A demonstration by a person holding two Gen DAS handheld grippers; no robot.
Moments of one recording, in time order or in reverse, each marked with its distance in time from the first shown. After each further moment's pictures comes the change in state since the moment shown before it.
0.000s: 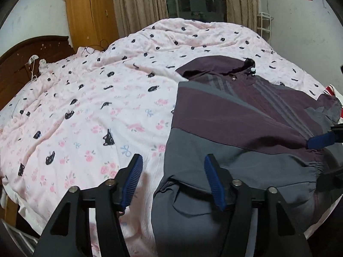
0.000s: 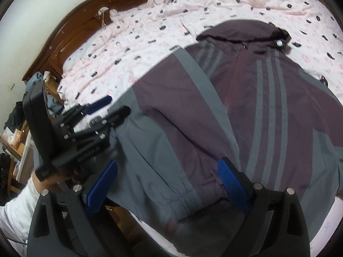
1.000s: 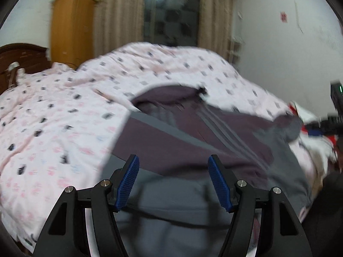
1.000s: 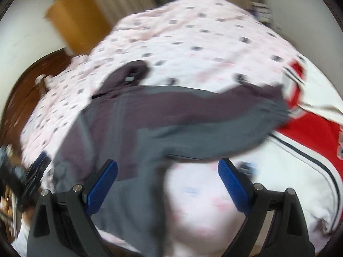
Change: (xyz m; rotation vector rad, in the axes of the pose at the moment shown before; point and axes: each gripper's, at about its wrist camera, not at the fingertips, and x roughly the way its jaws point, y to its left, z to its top) left arm -0.030 -0.062 0.007 0.041 -0.125 -0.253; right arm -0.160 -0.171 -0.072 0.465 -0.282 -0.327
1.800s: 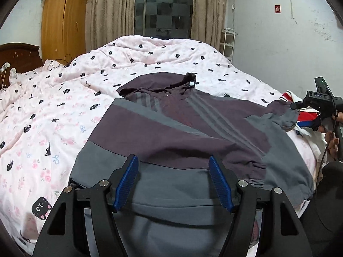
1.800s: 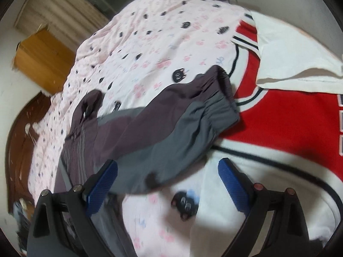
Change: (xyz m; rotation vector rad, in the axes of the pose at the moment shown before) left arm 0.011 -0.002 -0.007 0.003 -0.005 -0.004; right arm 0.036 -0.095 0.026 0.324 -0.005 0.048
